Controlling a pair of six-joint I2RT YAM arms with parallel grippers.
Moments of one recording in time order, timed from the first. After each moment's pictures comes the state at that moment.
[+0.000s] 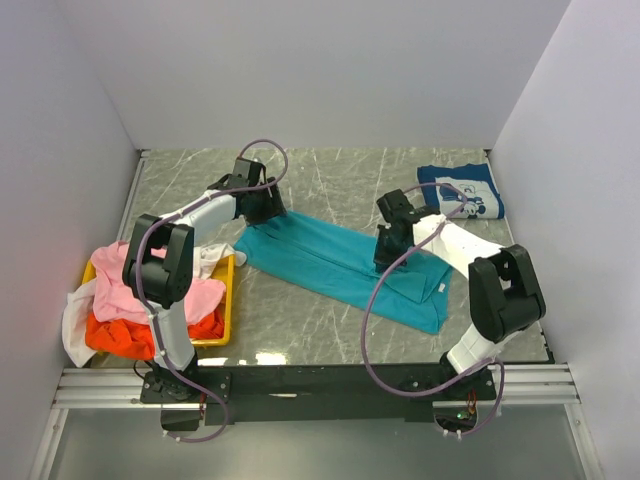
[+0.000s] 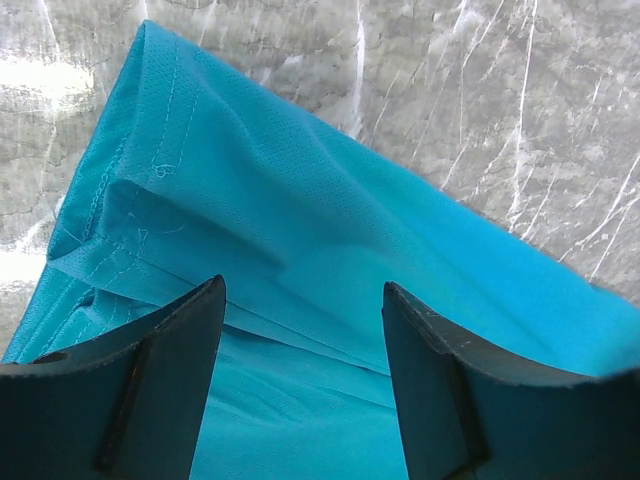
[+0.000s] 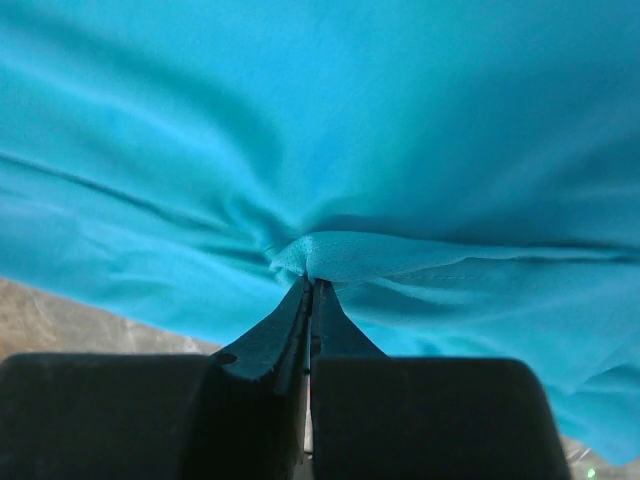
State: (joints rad) left arm -0.32 1.91 1.36 -0.33 0.09 -0.59; right arm 0.38 1.63 1.08 -0.70 -0.04 0.61
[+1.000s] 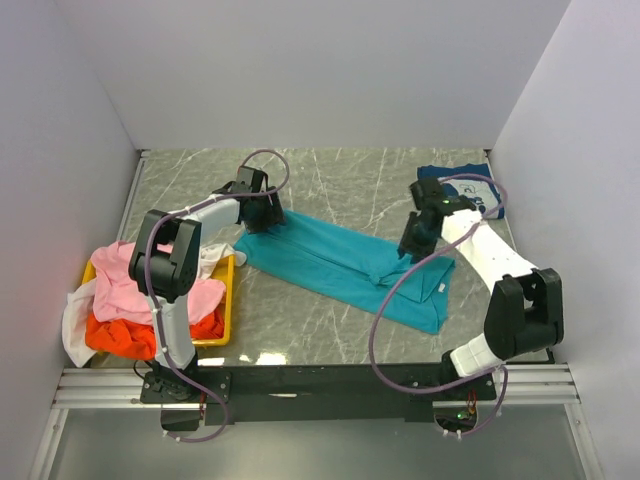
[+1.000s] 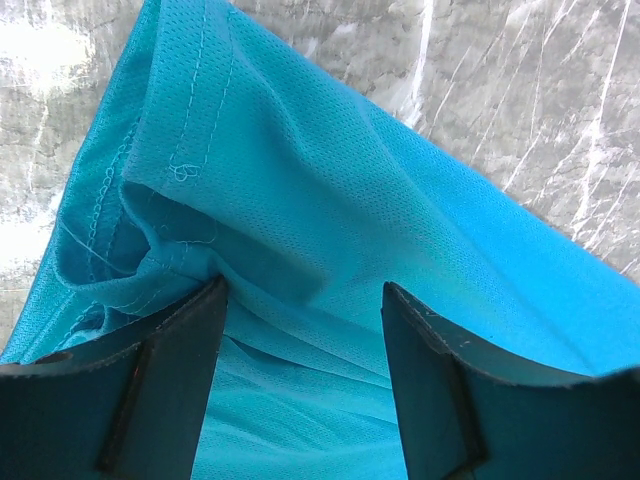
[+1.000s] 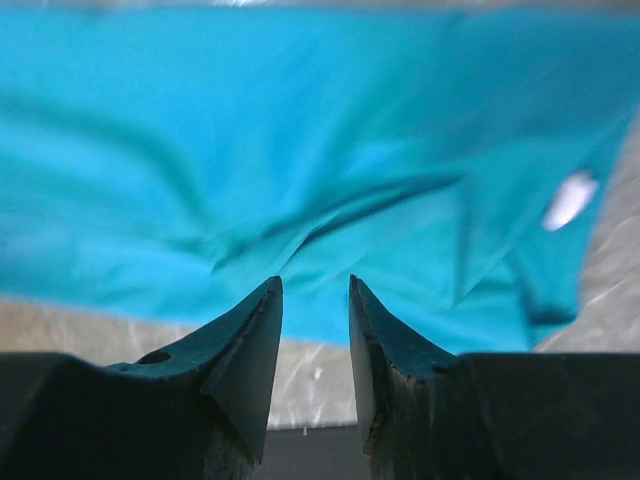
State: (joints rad) left arm -0.32 1.97 1.33 -0.29 0.08 -0.59; right arm 0.28 1.49 1.15 -0.90 0.04 0.63
